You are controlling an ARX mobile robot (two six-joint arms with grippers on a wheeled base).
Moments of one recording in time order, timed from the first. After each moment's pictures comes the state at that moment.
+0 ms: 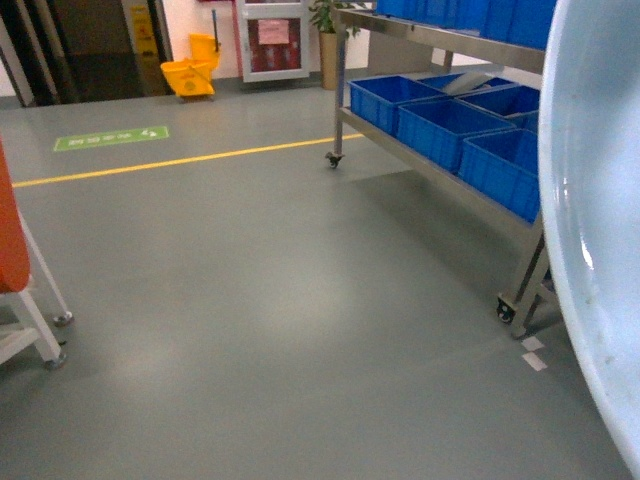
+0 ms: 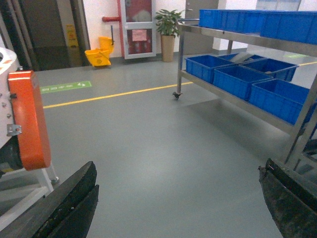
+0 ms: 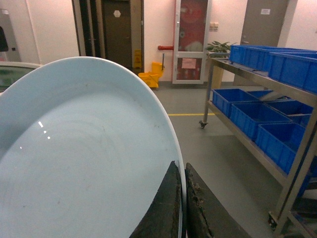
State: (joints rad) left arm 0.00 0.01 0.01 0.00 0.00 0.00; right arm 0.04 0.26 0.22 0.15 -0.29 0.03
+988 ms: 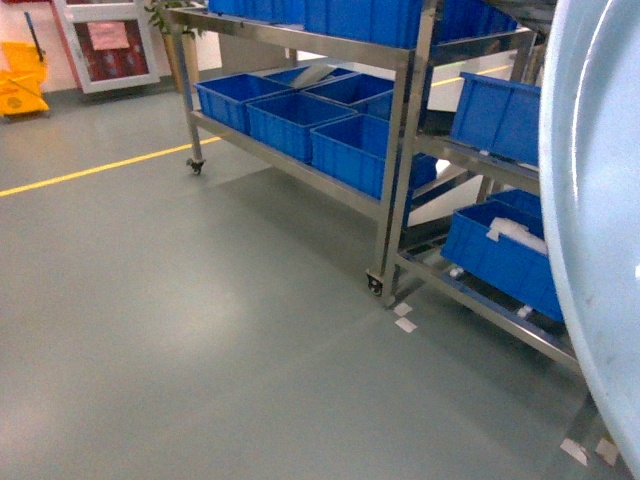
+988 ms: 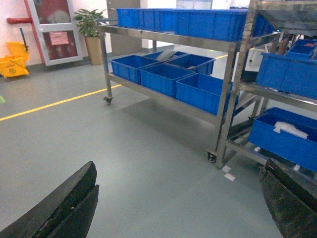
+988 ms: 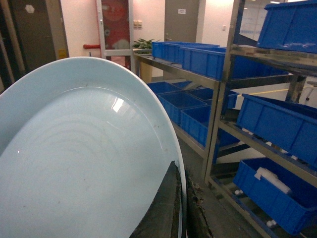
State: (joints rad) left arm 0.00 0.01 0.01 0.00 0.00 0.00; right arm 0.04 0.26 0.22 0.15 -0.29 0.03
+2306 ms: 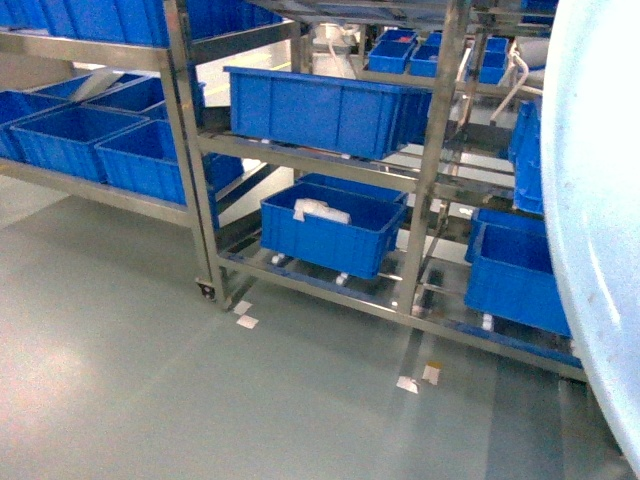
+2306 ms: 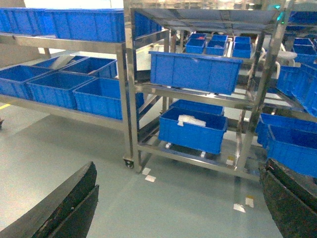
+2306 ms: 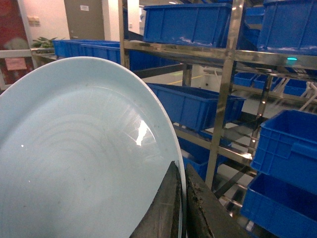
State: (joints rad) left arm 0.00 0.01 0.01 0.00 0.00 0.00; right arm 0.04 0.26 0.22 0.15 -0.29 0.03
